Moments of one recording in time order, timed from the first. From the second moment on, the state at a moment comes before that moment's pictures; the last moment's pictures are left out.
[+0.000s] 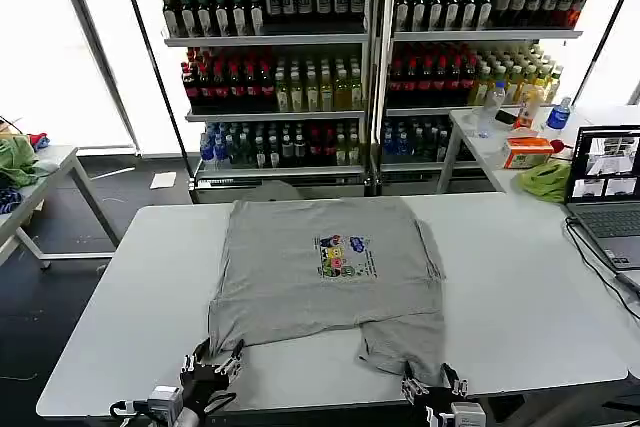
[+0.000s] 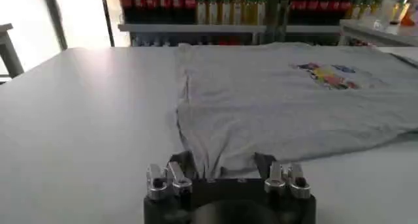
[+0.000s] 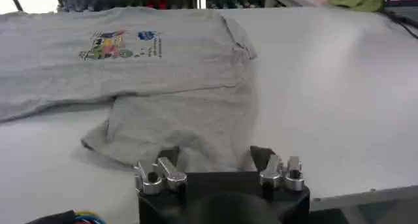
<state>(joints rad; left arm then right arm) 1.61 -1.32 -0.49 -2.06 -0.26 0.40 -0.07 -1.63 1.16 0.23 2.21 0.45 -0.50 0.59</state>
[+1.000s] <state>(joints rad) 1.58 -1.35 -0.49 -2.10 -0.26 0.36 -0.06 -1.54 1.21 0.27 2.22 0.37 -0.44 0.51</state>
